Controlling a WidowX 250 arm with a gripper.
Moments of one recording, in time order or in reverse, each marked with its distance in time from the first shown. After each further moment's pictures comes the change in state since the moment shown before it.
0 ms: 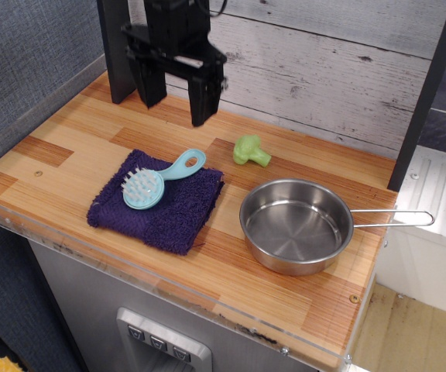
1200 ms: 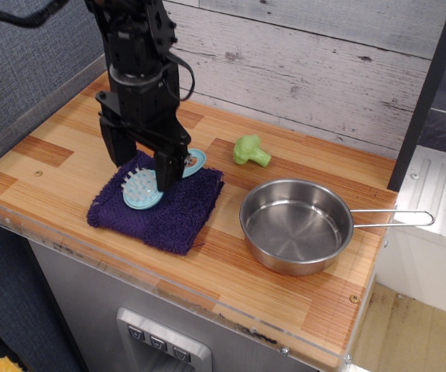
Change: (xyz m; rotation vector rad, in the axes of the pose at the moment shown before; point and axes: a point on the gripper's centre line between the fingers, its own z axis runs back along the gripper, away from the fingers) arm -0.038 0.015 -0.047 0.074 0.020 -0.043
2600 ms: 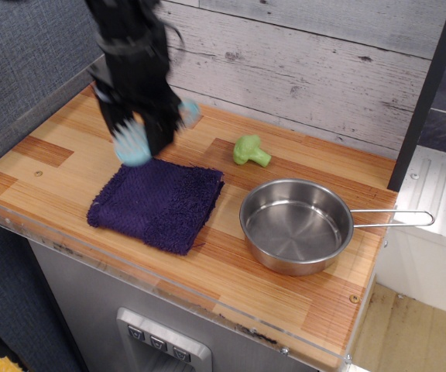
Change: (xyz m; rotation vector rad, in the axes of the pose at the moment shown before) arm 0.012 0.025 0.030 -0.030 -0.065 0.043
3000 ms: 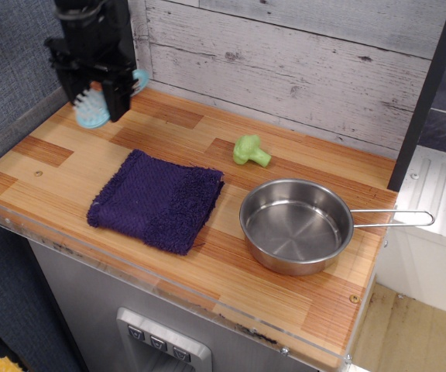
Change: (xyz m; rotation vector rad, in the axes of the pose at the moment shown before) arm 0.019 0.076 -0.028 0.014 0.046 0.137
